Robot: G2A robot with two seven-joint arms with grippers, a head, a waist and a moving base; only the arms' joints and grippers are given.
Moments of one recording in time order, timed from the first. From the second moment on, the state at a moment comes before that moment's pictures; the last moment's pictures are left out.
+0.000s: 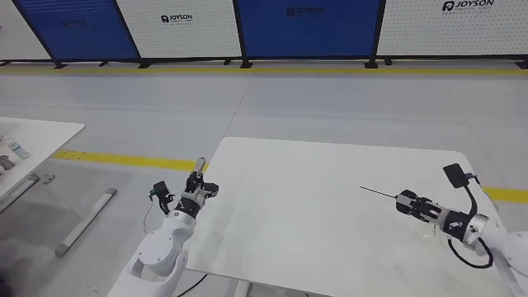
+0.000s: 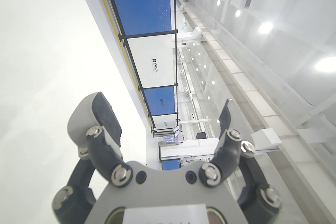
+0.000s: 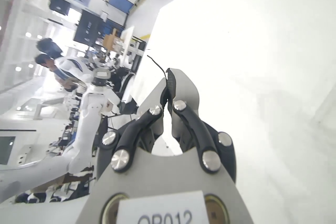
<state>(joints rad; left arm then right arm) 1.73 -1.15 -1.60 -1.80 -0.42 0.00 0.00 -1.23 -0.87 1.29 -1.62 0.03 0.00 0.88</state>
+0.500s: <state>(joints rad) 1.73 -1.15 -1.60 -1.80 -0.42 0.00 0.00 -1.15 -0.89 1.23 -1.54 0.08 -0.03 0.96</state>
